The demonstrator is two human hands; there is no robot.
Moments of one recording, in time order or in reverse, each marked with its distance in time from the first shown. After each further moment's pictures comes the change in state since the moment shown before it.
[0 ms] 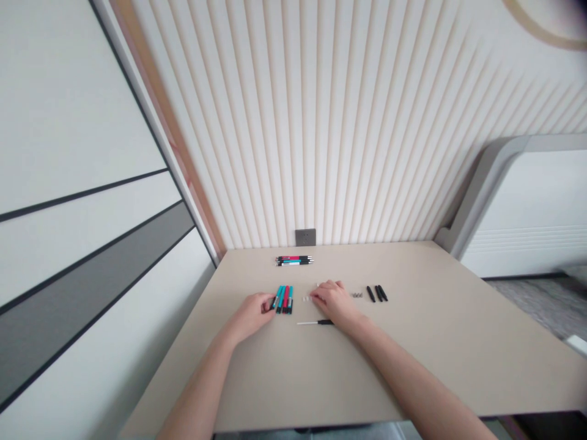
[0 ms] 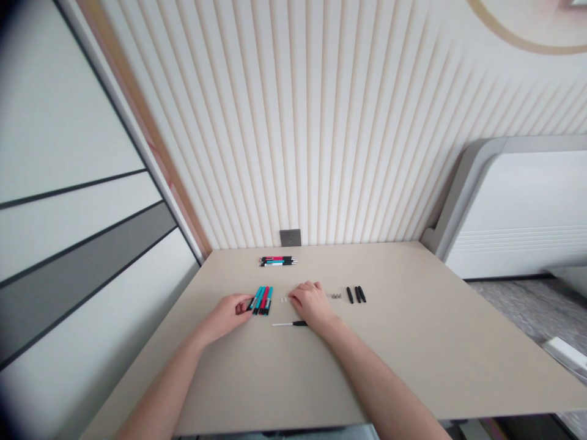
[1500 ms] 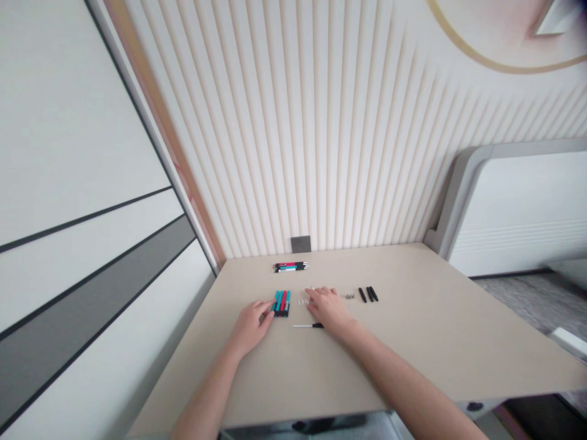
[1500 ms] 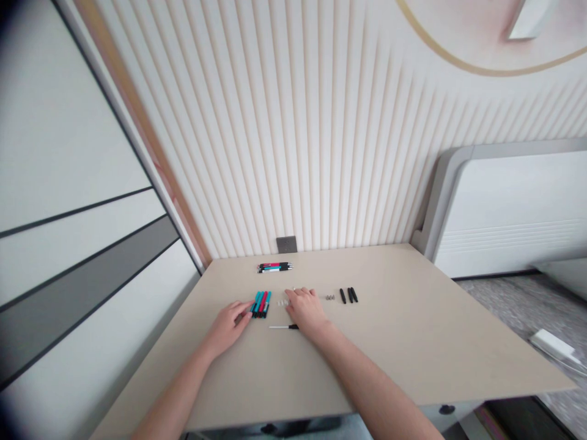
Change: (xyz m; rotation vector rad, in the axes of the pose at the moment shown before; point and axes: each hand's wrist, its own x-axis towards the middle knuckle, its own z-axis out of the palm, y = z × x) left_hand -0.015 0.003 0.019 0.184 0.221 0.089; right_hand -0.008 -0.015 -0.004 -0.080 -0.009 0.101
